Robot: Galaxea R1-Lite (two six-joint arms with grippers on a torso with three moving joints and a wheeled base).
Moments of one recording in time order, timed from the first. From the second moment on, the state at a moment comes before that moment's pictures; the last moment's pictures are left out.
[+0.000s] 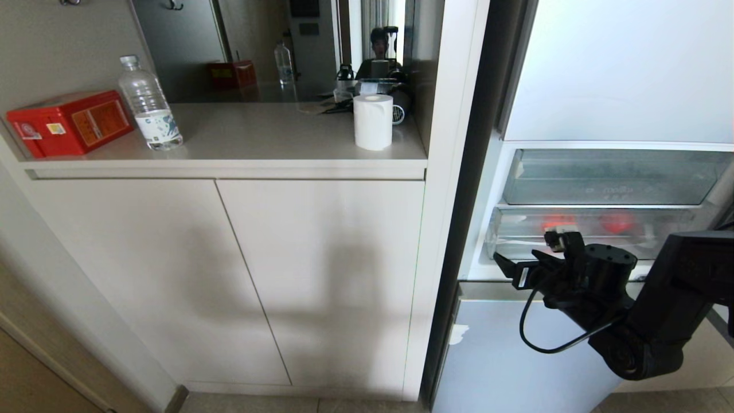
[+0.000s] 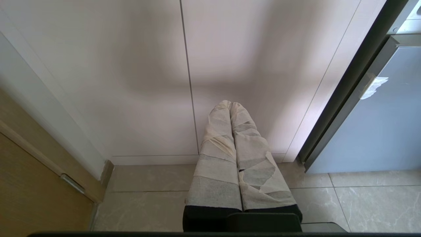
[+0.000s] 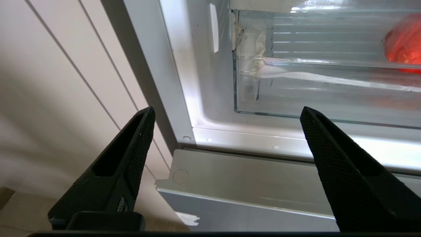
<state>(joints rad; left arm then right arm) 0.00 0.00 -0.08 0.20 0.01 0.01 0.12 2.24 -0.66 -1.49 0.03 0.05</state>
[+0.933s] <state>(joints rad) 0.00 0.00 -0.08 0.20 0.01 0.01 0.11 2.39 -0.89 -1.49 -0.03 0.04</state>
